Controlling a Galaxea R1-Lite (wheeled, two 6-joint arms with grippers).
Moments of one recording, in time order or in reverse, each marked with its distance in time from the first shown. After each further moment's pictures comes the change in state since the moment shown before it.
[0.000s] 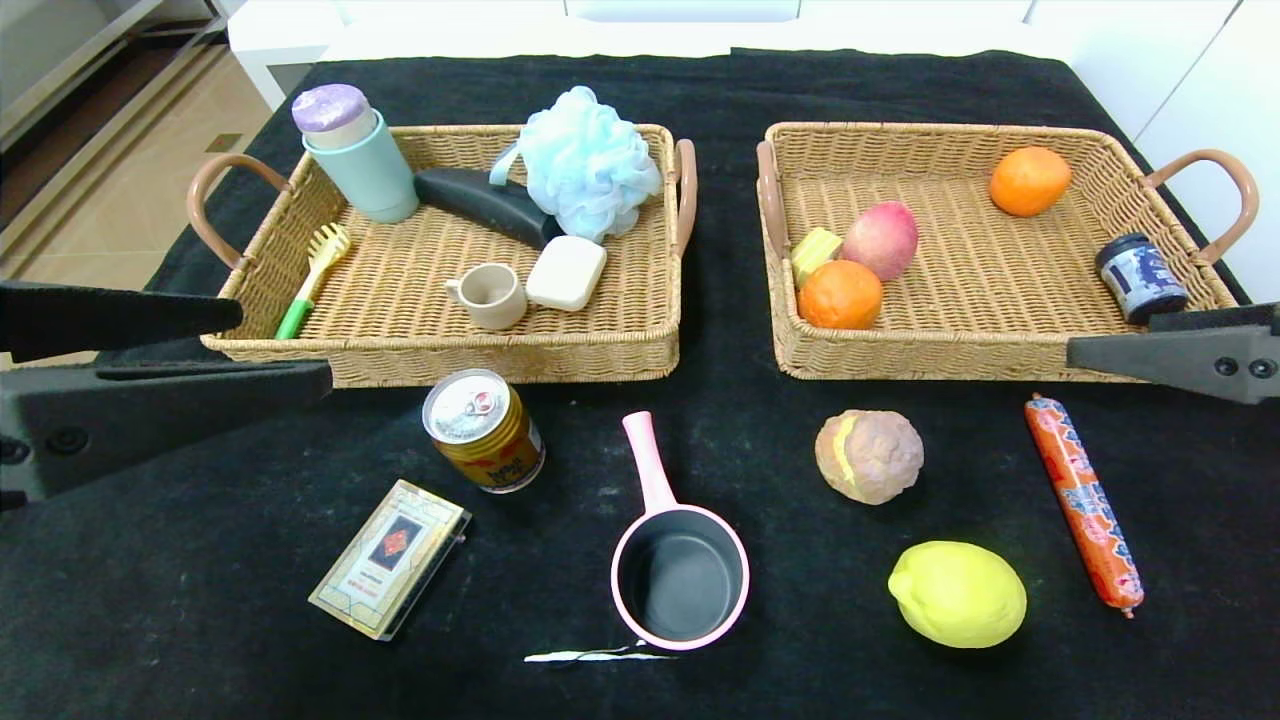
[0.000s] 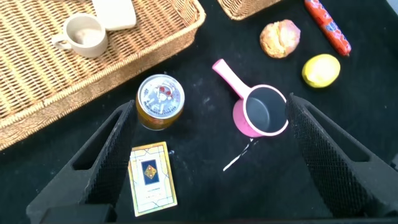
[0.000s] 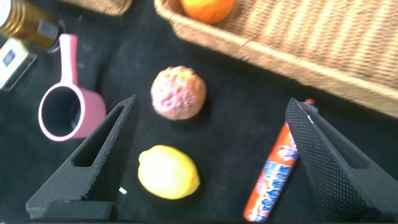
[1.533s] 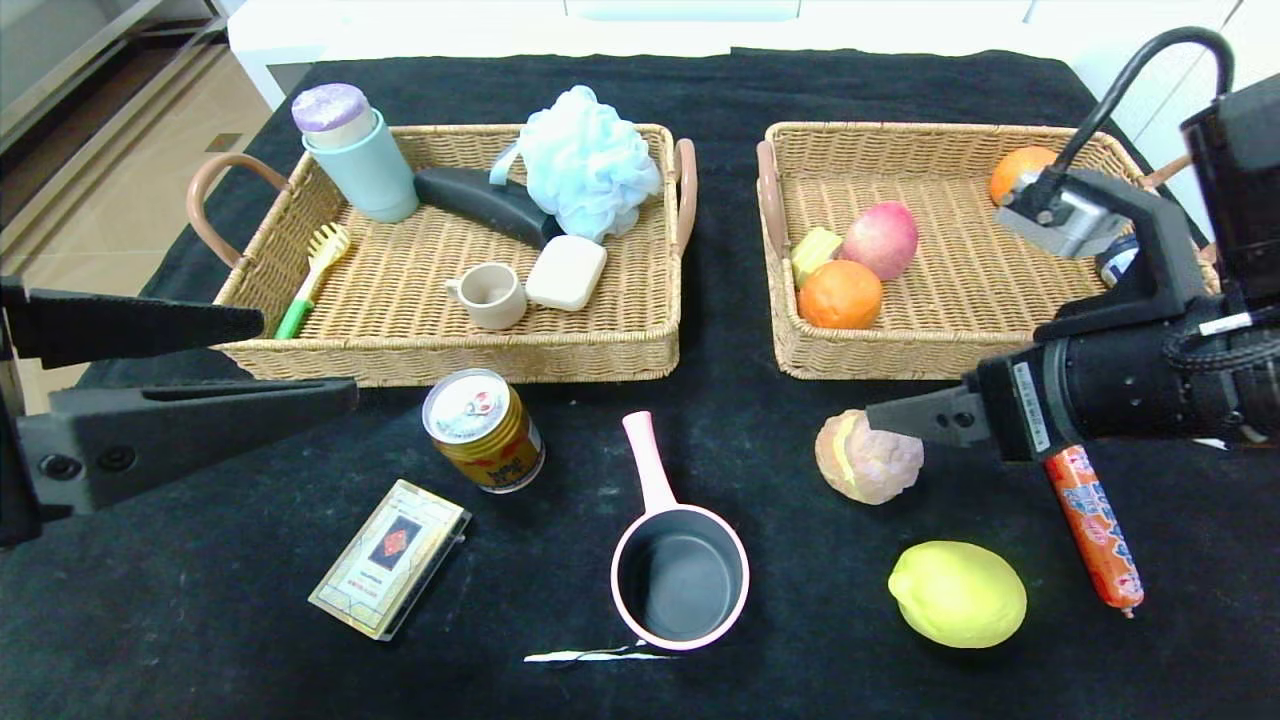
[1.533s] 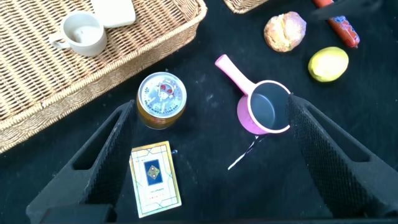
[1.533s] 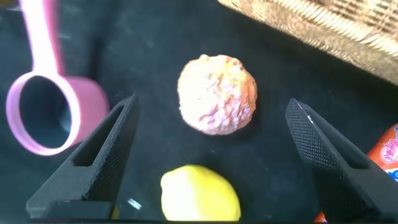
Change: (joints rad) left arm -0.016 0.016 0.015 -0.015 0.019 0.027; right arm 0.296 0.282 -0.137 0.063 -0.275 0.078
